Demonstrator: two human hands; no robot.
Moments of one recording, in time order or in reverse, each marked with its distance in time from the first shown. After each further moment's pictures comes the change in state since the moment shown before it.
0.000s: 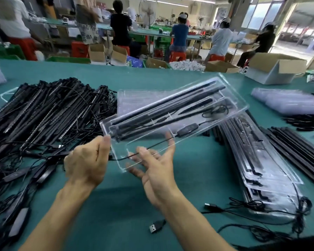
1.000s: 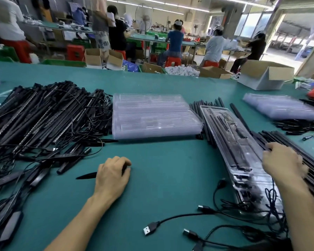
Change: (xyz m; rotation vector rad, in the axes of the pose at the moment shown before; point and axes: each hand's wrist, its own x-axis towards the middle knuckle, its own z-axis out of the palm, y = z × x) left_hand -0.036 0.002 0.077 -0.038 -0.349 0.033; right_hand 0.011 -0.199 -0.214 -1.781 0.986 0.024
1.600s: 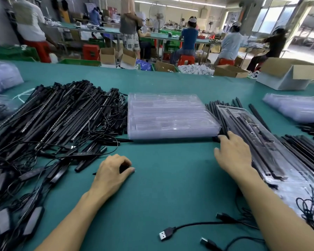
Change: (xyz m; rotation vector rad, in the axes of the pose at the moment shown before) left_hand 0.010 -0.048 -0.025 -0.097 -0.081 -0.019; right_hand -0.040 -0.111 0.071 -0.220 -0.053 -0.575
